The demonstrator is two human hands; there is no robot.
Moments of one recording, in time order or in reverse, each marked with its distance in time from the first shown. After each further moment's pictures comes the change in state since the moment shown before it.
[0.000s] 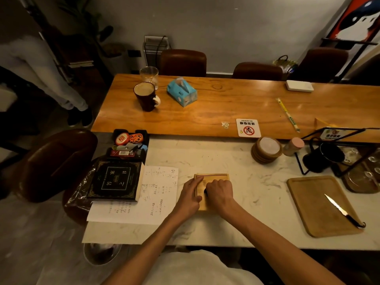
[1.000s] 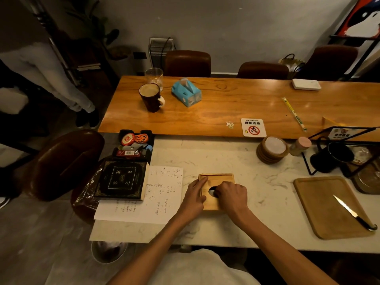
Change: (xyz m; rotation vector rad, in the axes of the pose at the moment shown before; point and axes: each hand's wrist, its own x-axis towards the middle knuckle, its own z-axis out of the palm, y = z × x) left_hand -0.009 0.003 0.000 -0.019 -0.009 0.004; right_hand -0.017 0.015 0.014 0.305 0.124 0.187
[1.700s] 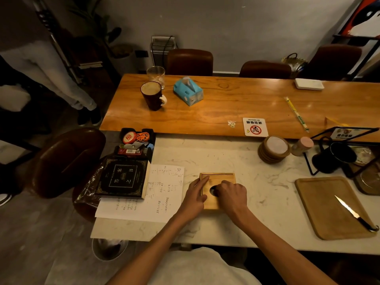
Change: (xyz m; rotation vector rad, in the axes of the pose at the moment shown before) left_hand 0.003 -0.005 0.001 -0.043 -0.003 0.002; right_hand -0.002 -0.003 0.001 -0.054 -0.006 -0.072
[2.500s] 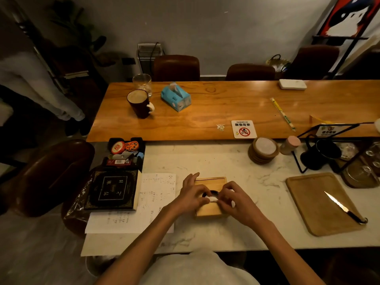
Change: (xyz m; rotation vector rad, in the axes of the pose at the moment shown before) left_hand 0.032 0.017 -0.014 0.306 -0.185 0.113; right_hand -0.023 0.065 0.014 0.682 0.074 -0.260
